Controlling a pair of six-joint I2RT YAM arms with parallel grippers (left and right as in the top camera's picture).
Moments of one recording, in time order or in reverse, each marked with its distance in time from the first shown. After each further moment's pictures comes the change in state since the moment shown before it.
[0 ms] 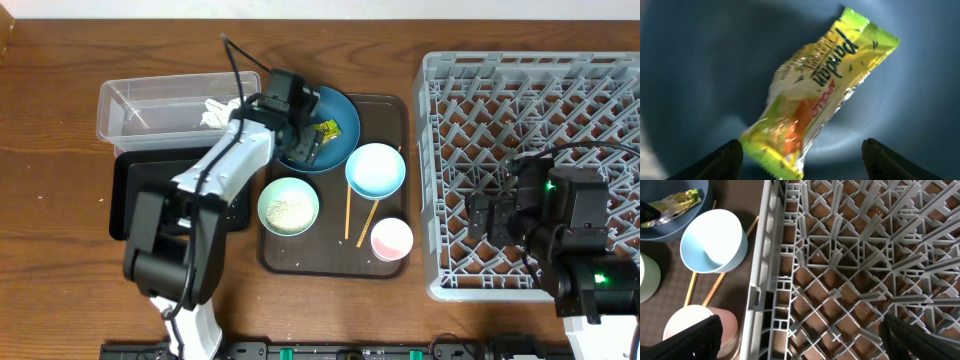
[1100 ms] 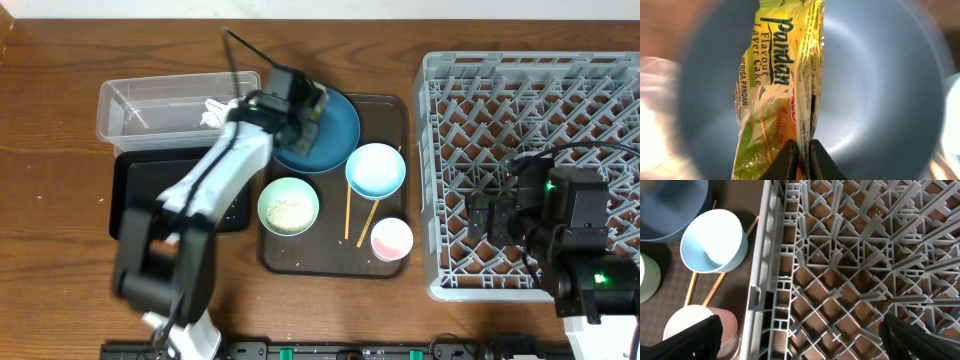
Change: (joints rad) left arm 0.002 -0.108 0.003 0.002 -0.001 0.029; right arm 0.000 0.000 0.000 0.000 0.000 0.000
